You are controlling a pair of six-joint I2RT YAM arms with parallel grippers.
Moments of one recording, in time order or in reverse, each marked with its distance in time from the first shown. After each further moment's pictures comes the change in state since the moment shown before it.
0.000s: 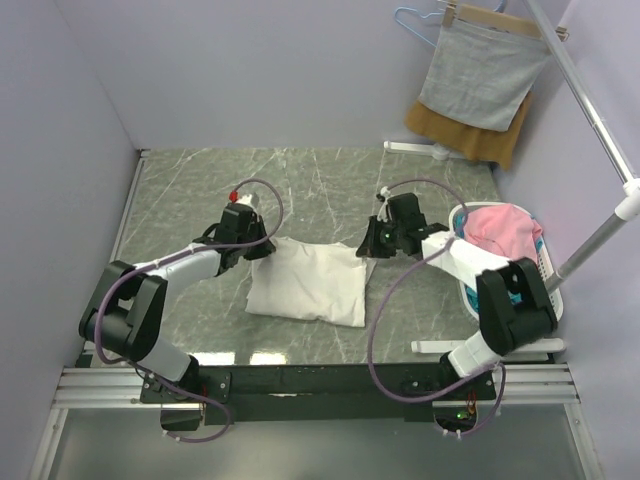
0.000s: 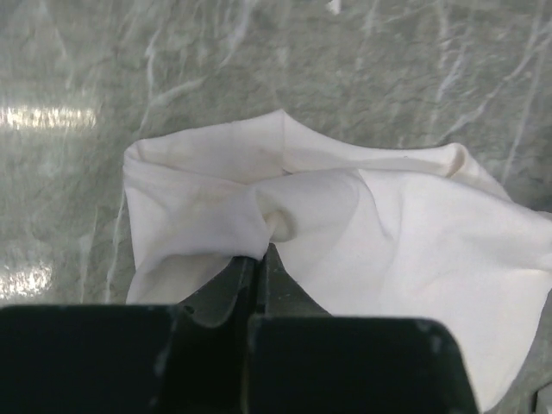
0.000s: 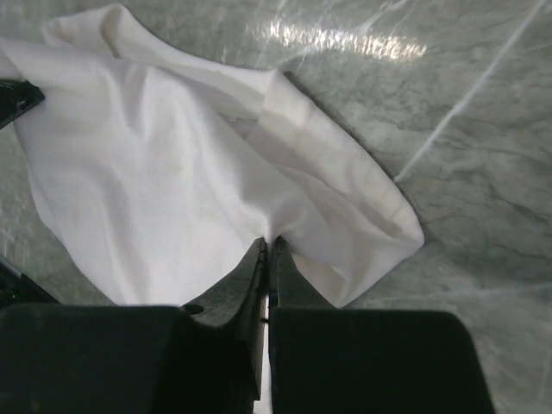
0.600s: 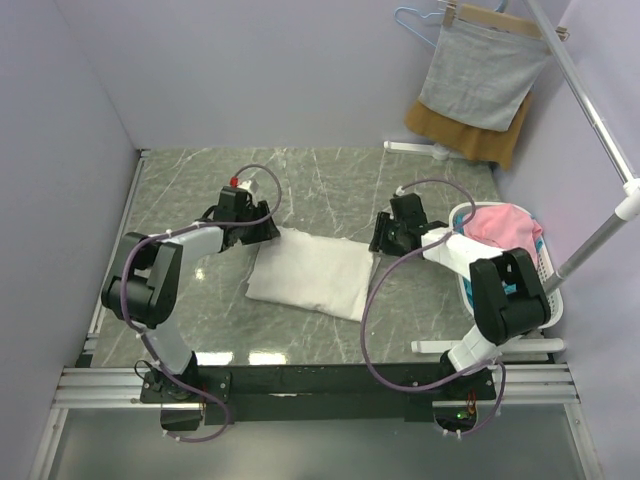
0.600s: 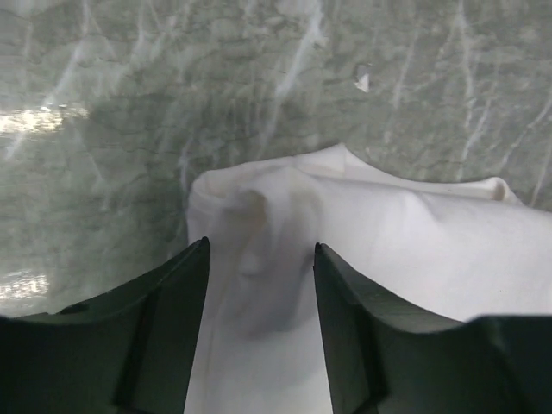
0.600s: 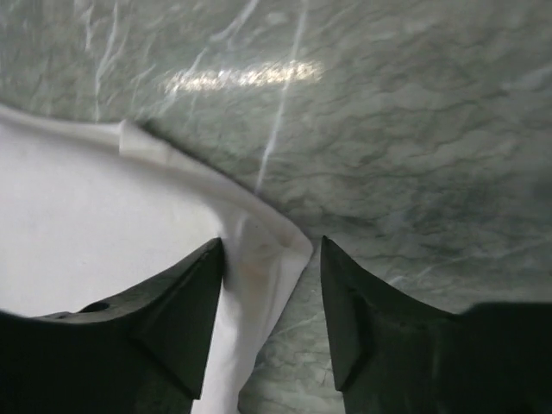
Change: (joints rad) left arm 0.107 0.203 0.177 0.011 0.134 0.108; right arm -0.042 0.037 0.005 -0.012 0.289 0.043
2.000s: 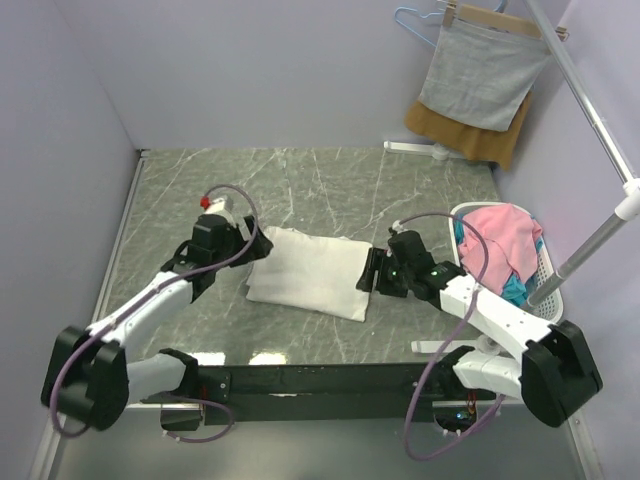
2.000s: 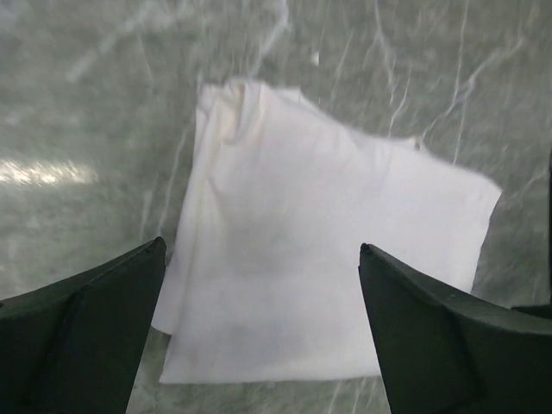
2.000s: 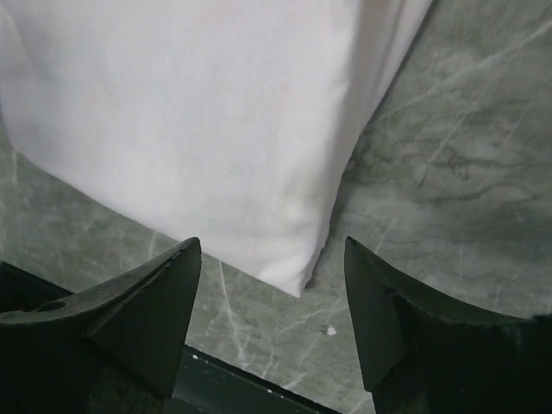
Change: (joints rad) left arm -0.064 -0.555 -0.315 -0.105 -0.152 -0.116; right arm 0.222 -0.455 -0.272 -0.166 -0.042 0.174
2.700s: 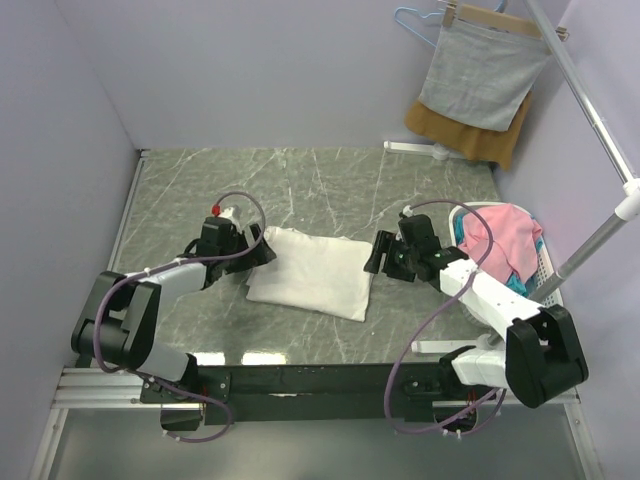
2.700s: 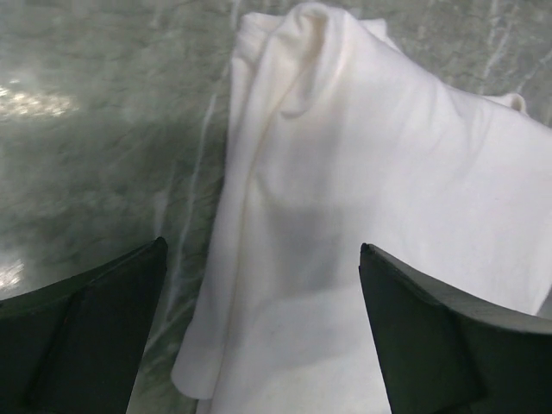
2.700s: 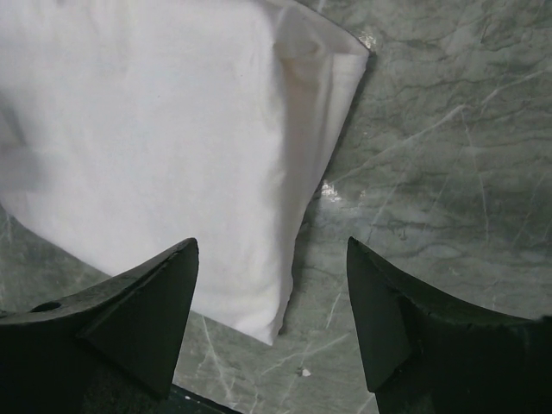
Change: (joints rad) left arm 0.082 0.275 -0.034 0.186 0.117 0.037; right arm -0.137 0.082 0.079 0.030 -0.008 -0.069
